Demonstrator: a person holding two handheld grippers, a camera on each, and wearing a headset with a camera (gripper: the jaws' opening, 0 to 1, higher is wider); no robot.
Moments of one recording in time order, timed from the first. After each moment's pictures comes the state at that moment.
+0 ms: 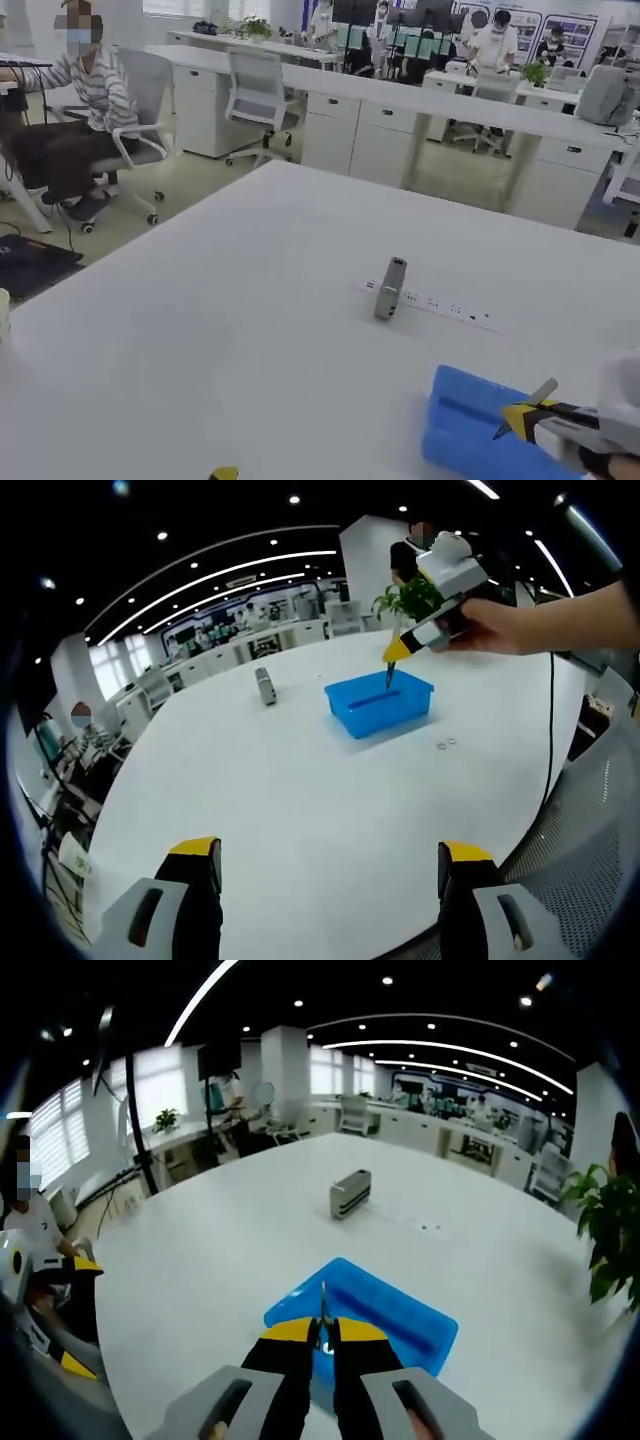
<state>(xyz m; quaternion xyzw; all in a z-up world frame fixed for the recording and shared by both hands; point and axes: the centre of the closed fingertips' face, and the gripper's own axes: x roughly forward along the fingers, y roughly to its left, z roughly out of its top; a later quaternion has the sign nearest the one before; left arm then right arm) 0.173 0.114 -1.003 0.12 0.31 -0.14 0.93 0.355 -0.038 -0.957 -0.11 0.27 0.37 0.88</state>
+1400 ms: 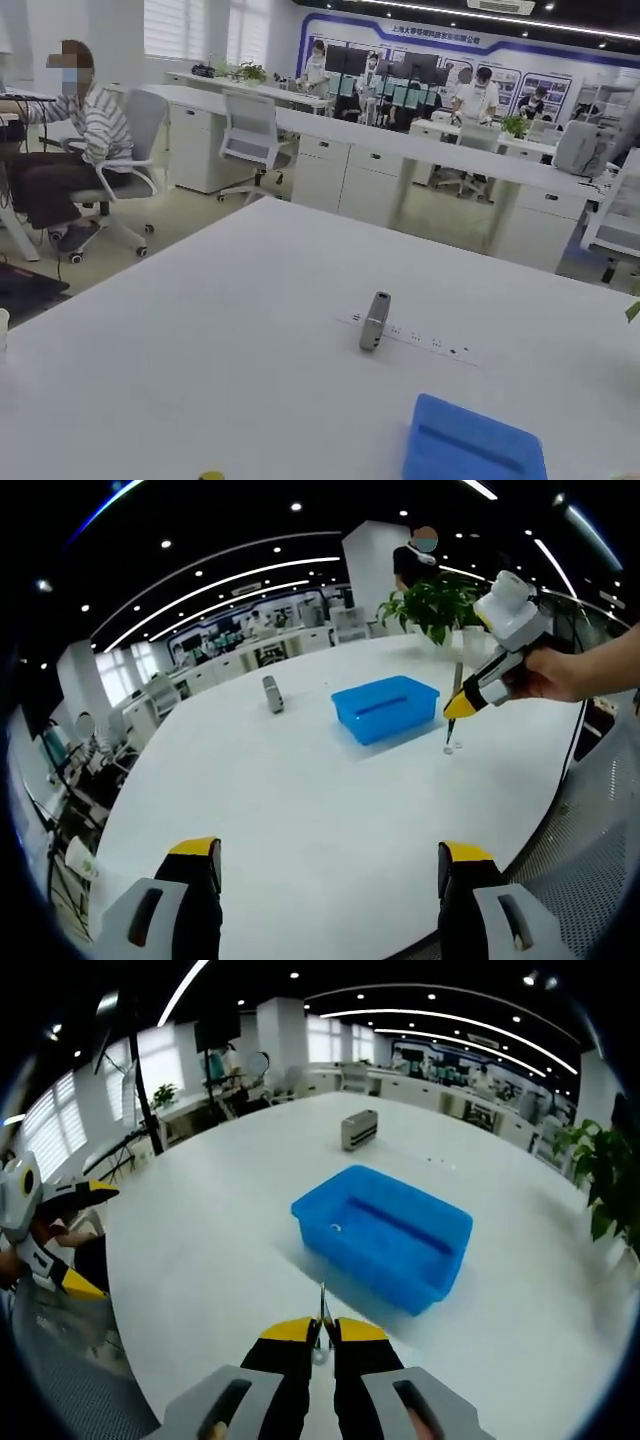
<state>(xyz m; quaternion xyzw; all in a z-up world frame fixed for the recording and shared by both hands) 0.175 0.116 -0.999 0.14 0.29 -0.13 0.94 0.289 -0.079 -1.026 -0.13 0.35 0.36 0.85</state>
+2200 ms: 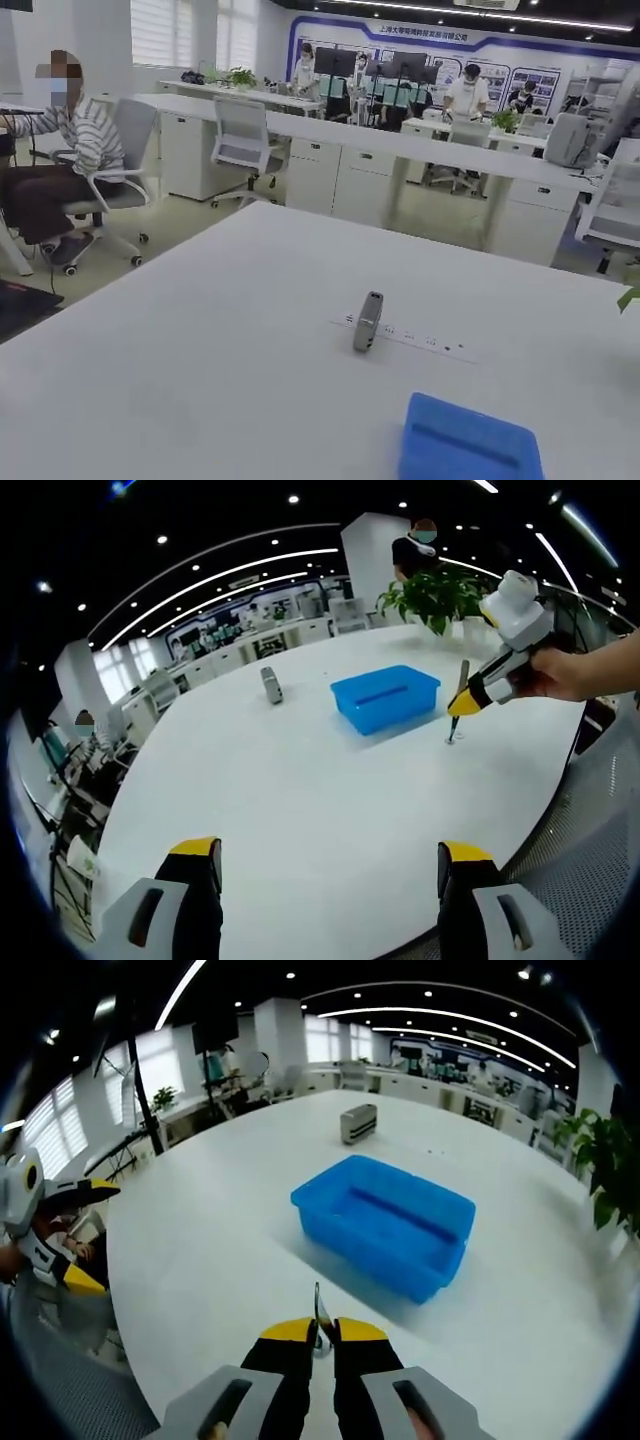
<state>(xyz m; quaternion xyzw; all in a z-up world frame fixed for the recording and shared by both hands) 0.173 0.118 -1.005 0.14 0.31 -0.13 0.93 0.283 -0.081 -1.034 -0.12 0.35 0.37 0.85</state>
